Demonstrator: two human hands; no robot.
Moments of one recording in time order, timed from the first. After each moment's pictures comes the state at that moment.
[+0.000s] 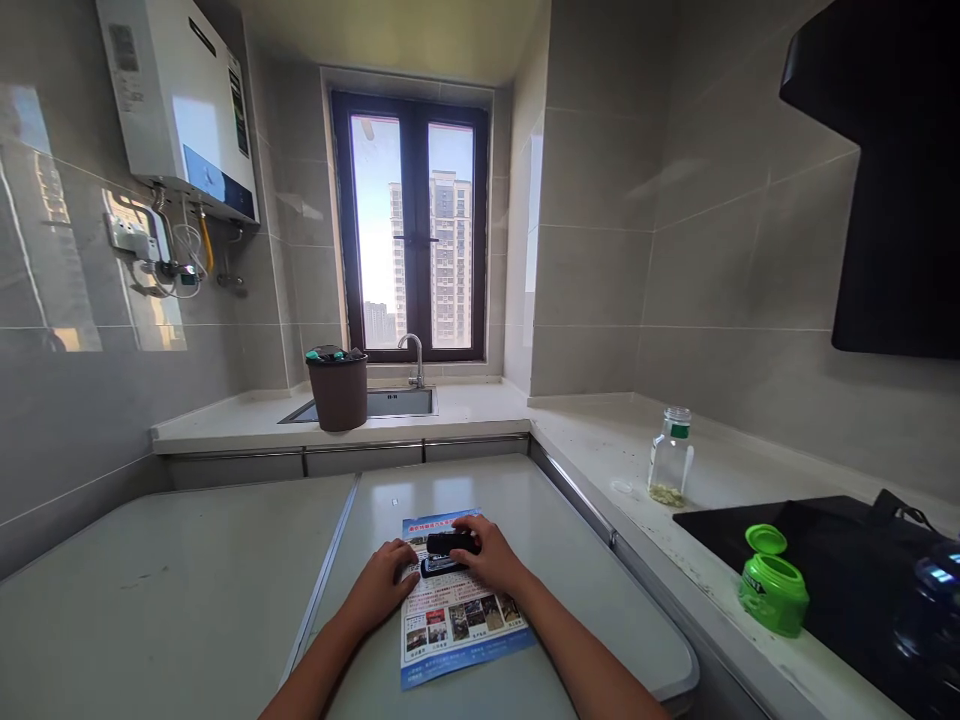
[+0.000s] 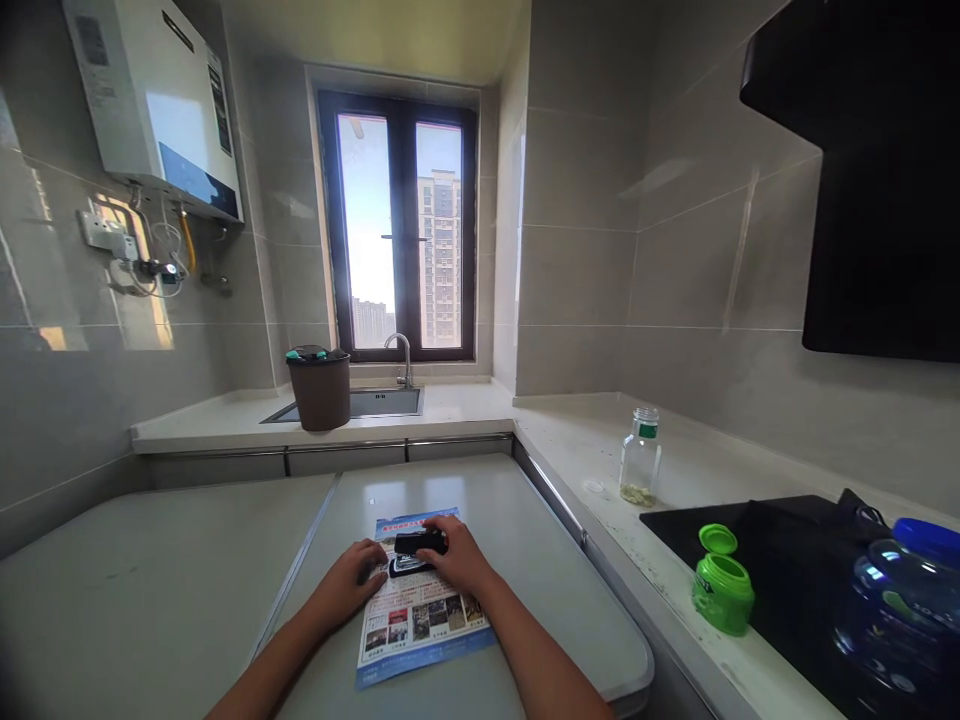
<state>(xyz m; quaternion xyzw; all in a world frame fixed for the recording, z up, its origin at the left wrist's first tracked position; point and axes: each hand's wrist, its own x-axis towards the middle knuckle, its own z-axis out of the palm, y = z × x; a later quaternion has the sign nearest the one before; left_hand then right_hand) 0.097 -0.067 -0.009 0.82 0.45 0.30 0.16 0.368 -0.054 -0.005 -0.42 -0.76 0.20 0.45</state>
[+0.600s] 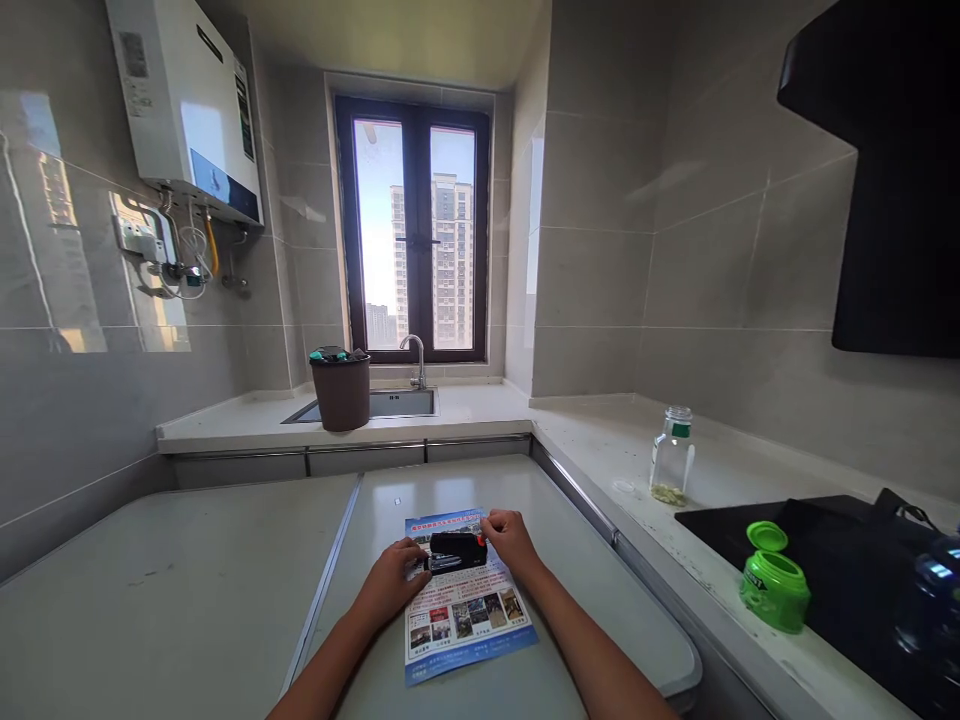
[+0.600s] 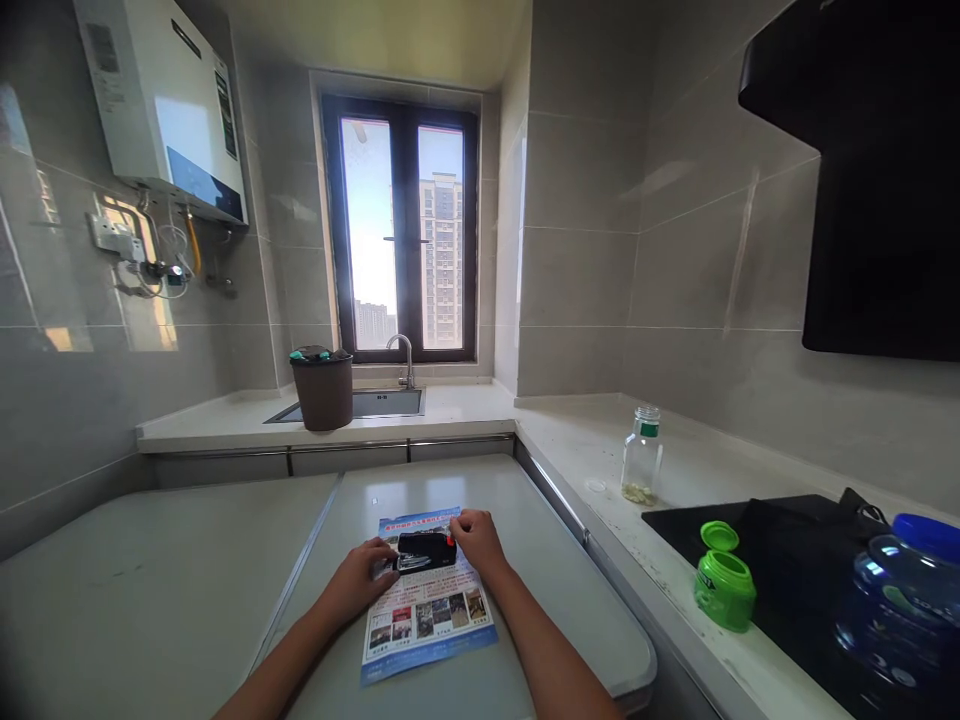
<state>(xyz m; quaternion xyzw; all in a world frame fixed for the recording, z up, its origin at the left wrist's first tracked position) 0.111 -0.072 -0.002 0.82 0.47 0.29 0.17 0.390 -0.038 -0.005 -0.48 -0.71 0.14 0.50</state>
